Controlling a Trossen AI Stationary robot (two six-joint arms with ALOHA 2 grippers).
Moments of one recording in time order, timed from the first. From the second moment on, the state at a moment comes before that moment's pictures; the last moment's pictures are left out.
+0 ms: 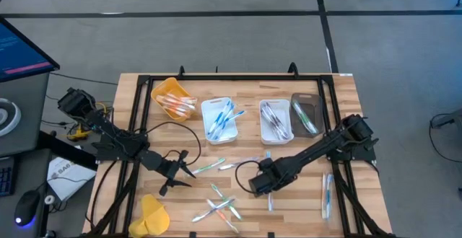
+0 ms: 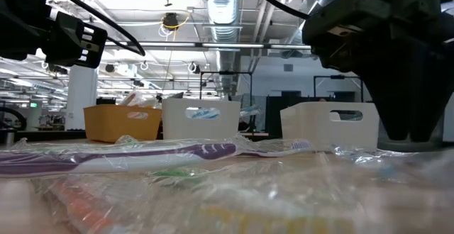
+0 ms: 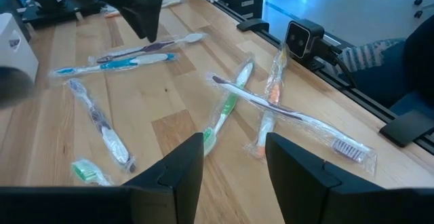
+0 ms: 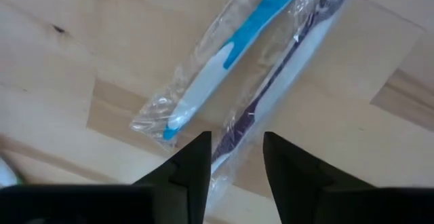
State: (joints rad) left arm -0.59 1.18 0.21 0.61 -0.18 0.02; right arm 0.48 1.90 1.29 -0.86 -0.05 1.63
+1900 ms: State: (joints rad) left arm -0.52 1.18 0.21 0.61 -0.18 0.07; right arm 0.48 2.03 1.29 -0.86 -0.14 1.61
